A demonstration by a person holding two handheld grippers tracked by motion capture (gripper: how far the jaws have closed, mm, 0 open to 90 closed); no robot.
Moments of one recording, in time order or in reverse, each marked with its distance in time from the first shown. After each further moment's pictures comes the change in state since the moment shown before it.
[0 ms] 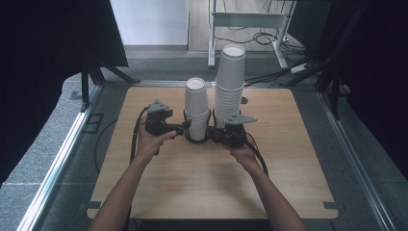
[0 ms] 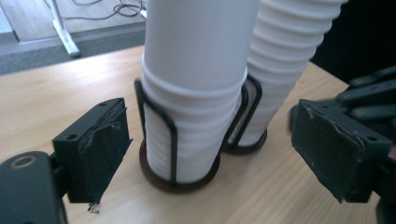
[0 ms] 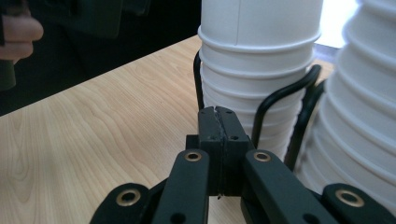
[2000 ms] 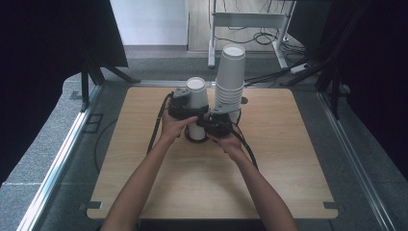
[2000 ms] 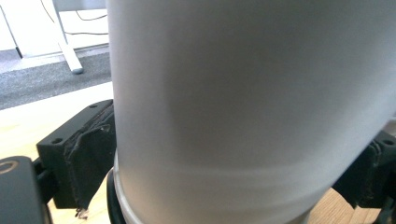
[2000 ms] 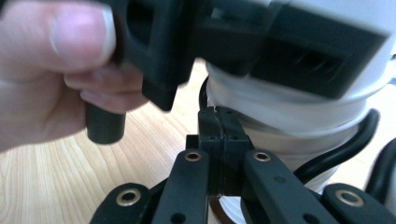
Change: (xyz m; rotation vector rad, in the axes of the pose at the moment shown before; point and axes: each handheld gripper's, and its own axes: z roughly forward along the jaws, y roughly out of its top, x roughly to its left) left arm 0.009 0.022 0.088 -0.049 0.031 -0.006; right arm -0.003 0.022 0.043 0.008 0.014 0.016
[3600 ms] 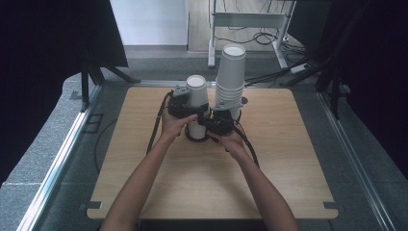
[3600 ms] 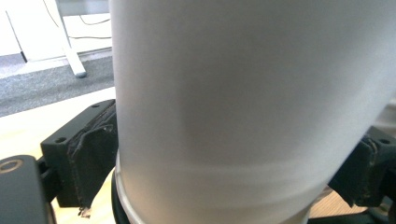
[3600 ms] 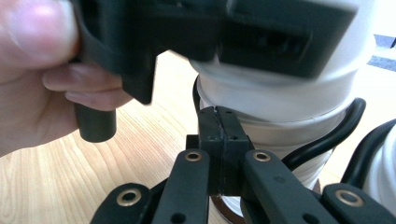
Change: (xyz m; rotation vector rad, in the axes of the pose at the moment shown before) left arm 0.001 0.008 -0.003 -0.008 0.005 0.013; right arm -0.008 0.003 0.000 0.033 0.013 0.070
